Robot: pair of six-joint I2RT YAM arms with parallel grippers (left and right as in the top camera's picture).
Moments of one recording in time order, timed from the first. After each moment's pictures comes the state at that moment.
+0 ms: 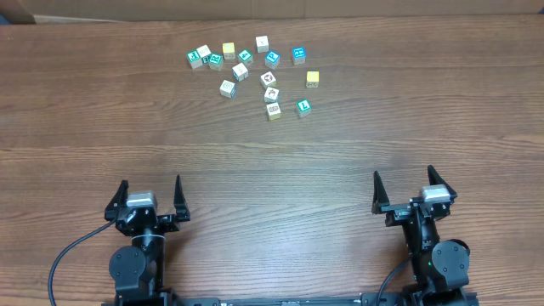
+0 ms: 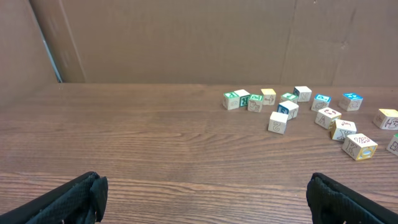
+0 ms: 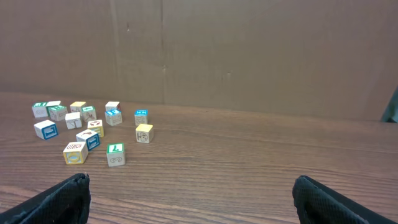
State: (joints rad) left arm 0.10 0.02 0.01 -0.08 0.00 0.01; right arm 0.18 0.01 0.02 -0.02 0.09 -0.04
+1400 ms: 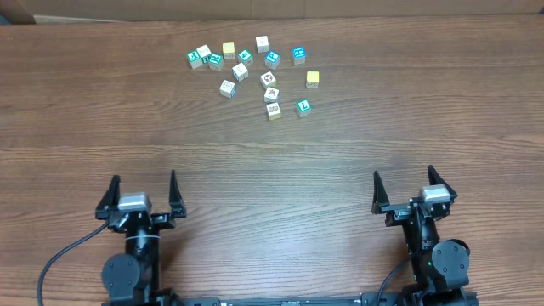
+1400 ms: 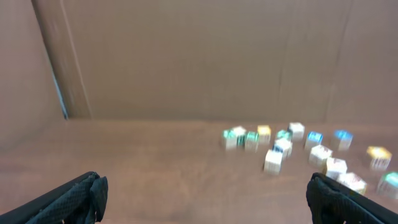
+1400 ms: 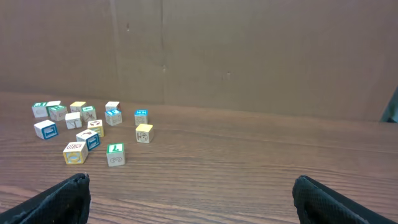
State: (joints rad) left arm 0.10 0.02 0.10 -0.03 0.01 0.01; right arm 0.18 0.01 0.02 -0.02 0.09 -0.04
